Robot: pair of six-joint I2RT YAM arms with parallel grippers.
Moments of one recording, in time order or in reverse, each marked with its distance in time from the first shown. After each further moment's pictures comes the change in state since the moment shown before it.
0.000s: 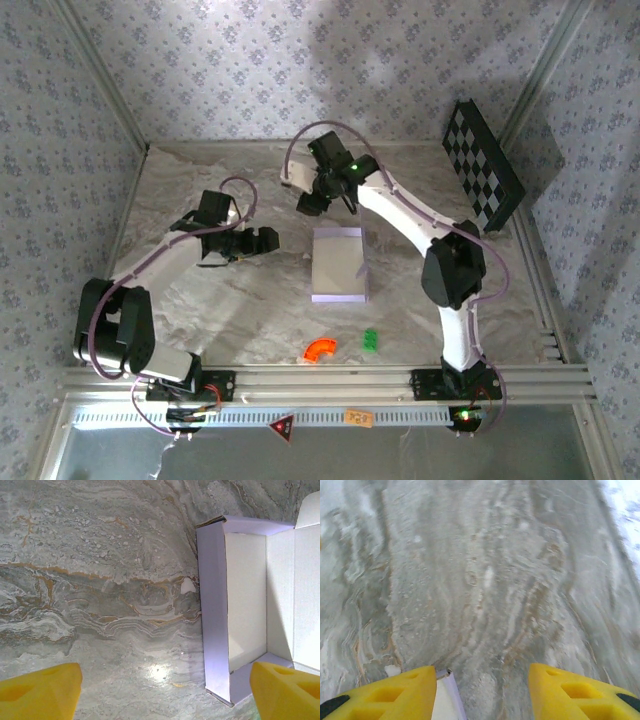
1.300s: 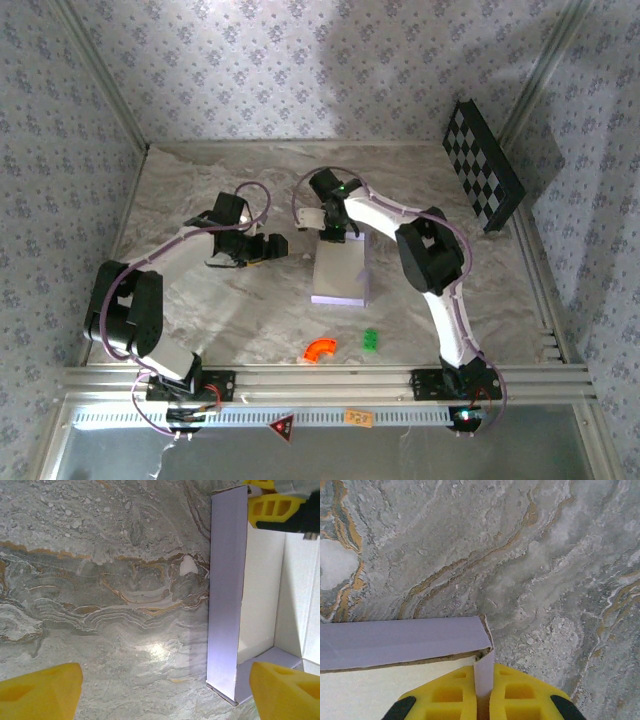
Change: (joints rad) left arm -0.058 0.106 0.024 -0.011 0.024 0.000; right arm -0.023 0.200 -0.178 -0.007 0.111 -0.327
